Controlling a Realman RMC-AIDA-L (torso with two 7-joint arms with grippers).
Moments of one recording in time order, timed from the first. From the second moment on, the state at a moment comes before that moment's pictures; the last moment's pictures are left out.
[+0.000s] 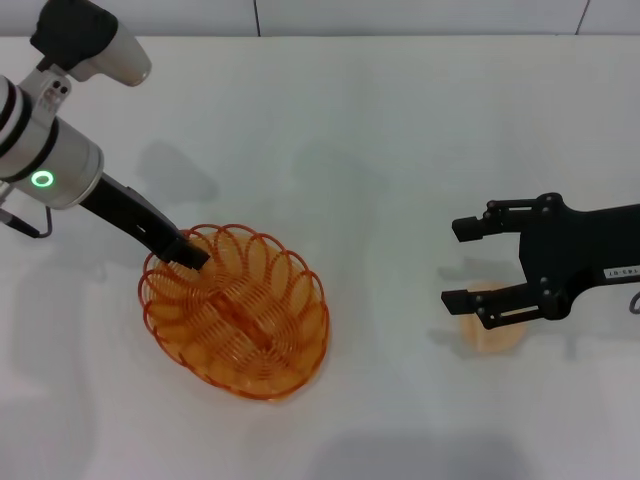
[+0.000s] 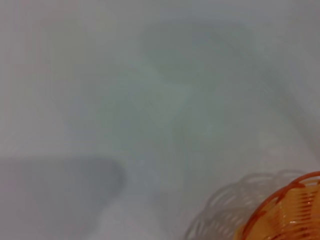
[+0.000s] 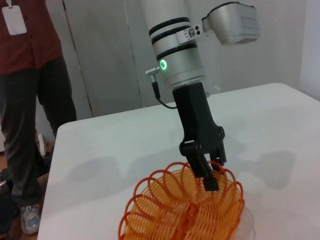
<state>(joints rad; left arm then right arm) -0.81 -2.03 0.99 0.79 2.64 1.49 -2.17 0.29 2.01 -1.30 -1.31 -1.77 -1.52 1.70</state>
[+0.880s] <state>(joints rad) -0.81 -2.02 0.98 0.81 2.64 1.51 -2.18 0.29 2.01 -1.30 -1.32 -1.77 -1.52 1.71</state>
